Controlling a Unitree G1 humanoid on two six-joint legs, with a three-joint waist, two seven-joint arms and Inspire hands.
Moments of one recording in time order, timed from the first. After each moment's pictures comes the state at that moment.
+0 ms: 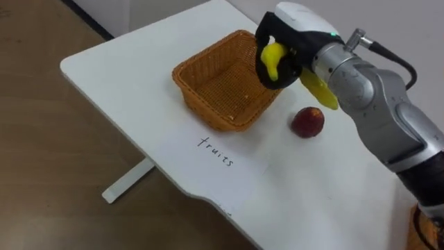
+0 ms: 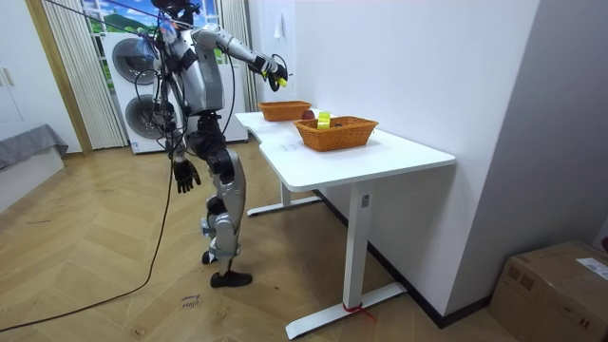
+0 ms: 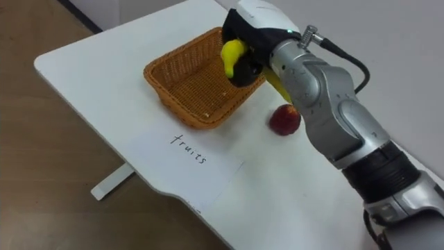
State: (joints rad) left arm 0.34 0.32 0.11 0.83 0.08 0.18 0.11; right arm -0.67 -0.56 0.50 0.04 -0.45 0.30 0.23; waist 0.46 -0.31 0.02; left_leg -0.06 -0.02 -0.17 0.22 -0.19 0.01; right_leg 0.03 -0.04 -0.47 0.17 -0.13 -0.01
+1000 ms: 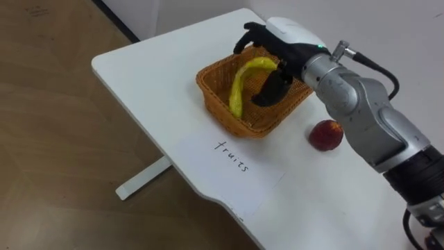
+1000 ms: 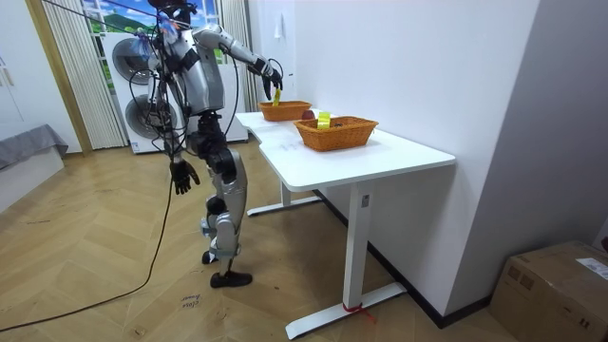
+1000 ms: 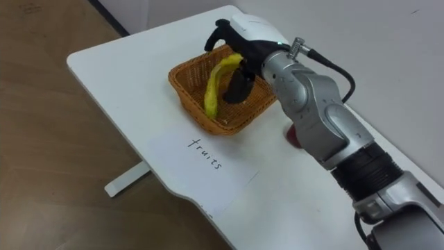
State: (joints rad) left arm 0.35 0.31 0.11 0.81 0.08 0.18 0.09; right arm -0.67 -0.54 0.53 0.16 -0.45 0.25 0.21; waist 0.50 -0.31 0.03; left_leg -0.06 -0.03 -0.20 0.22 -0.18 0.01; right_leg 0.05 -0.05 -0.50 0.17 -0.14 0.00
